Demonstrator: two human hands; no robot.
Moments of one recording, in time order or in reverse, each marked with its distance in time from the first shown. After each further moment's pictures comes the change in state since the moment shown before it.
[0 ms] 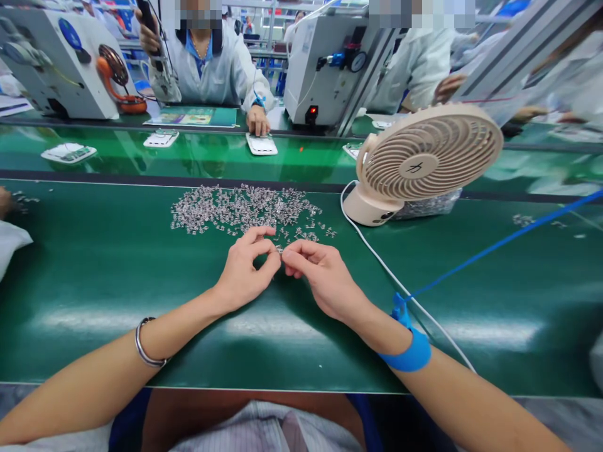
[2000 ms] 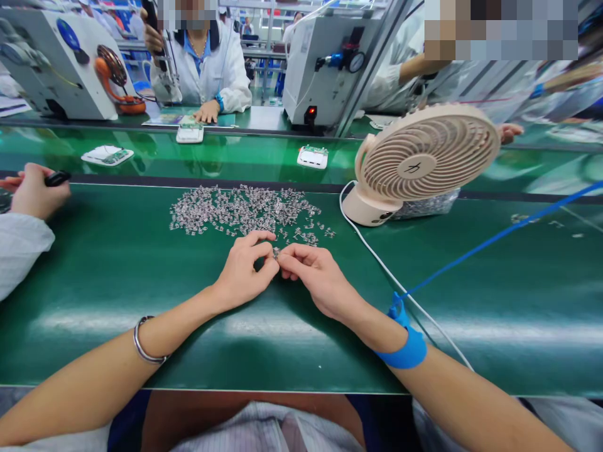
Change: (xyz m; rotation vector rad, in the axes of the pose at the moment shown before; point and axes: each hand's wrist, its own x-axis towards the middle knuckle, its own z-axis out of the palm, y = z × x) left_hand 0.000 -0.007 0.001 0.122 -0.076 0.048; right_hand 0.003 0.006 0.000 -0.097 -0.062 0.020
